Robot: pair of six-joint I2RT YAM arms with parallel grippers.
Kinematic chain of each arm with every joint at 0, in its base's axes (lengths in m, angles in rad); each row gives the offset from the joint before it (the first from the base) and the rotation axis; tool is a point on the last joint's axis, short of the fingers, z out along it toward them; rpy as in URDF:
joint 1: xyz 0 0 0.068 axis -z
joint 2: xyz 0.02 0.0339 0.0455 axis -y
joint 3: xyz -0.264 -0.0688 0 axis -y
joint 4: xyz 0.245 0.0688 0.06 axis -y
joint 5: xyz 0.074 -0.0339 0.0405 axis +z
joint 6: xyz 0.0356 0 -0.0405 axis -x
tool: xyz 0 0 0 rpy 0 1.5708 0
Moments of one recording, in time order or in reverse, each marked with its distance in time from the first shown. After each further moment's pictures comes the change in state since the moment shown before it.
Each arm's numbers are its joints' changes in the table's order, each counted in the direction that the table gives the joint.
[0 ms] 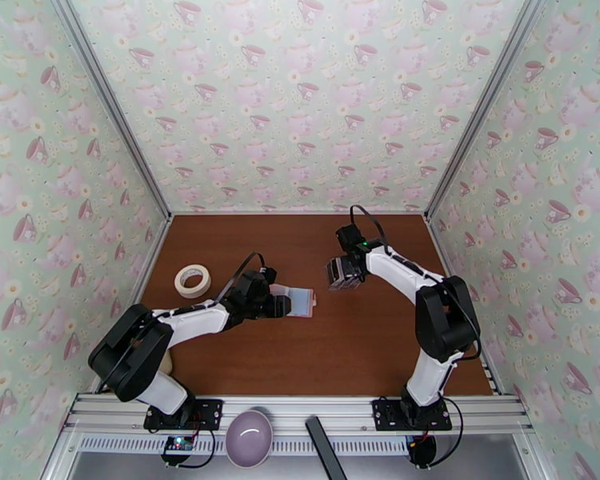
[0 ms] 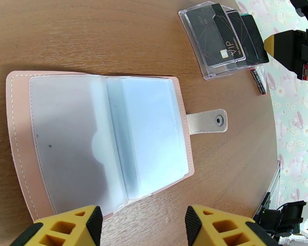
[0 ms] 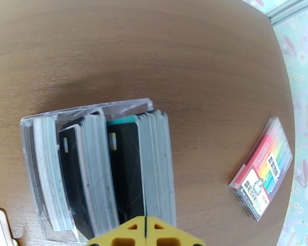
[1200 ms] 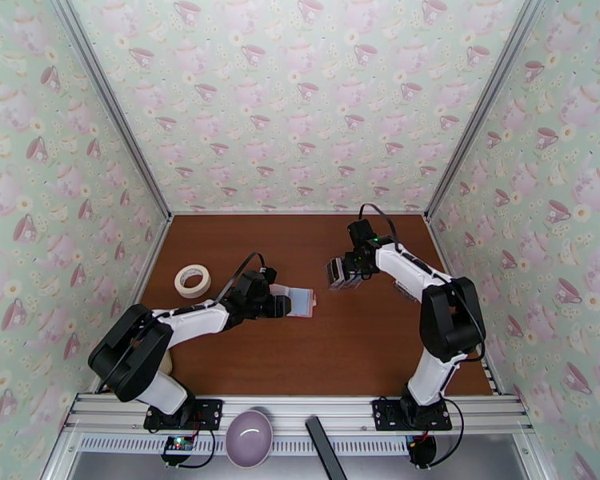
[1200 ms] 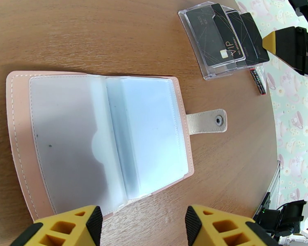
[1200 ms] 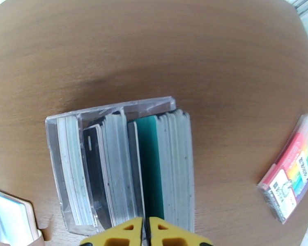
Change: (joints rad) left arm 0.000 0.001 0.000 -0.003 0.000 0.000; right arm 0.095 0.017 -0.008 0.012 0.266 -0.012
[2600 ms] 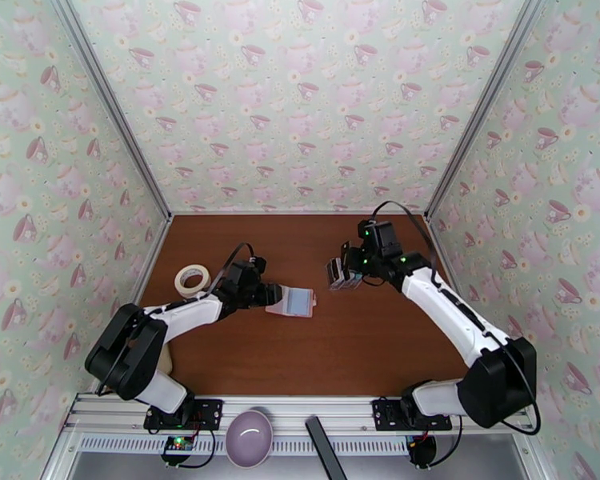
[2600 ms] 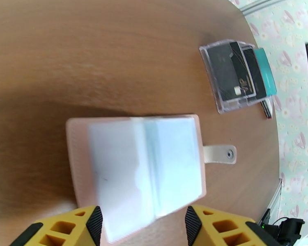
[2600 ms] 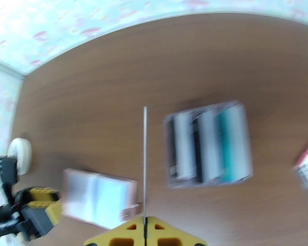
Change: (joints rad) left arm -0.127 -0.006 0.063 -0.065 0.005 -0.054; right arm -0.083 0.423 -0.229 0.184 0.270 -0.242
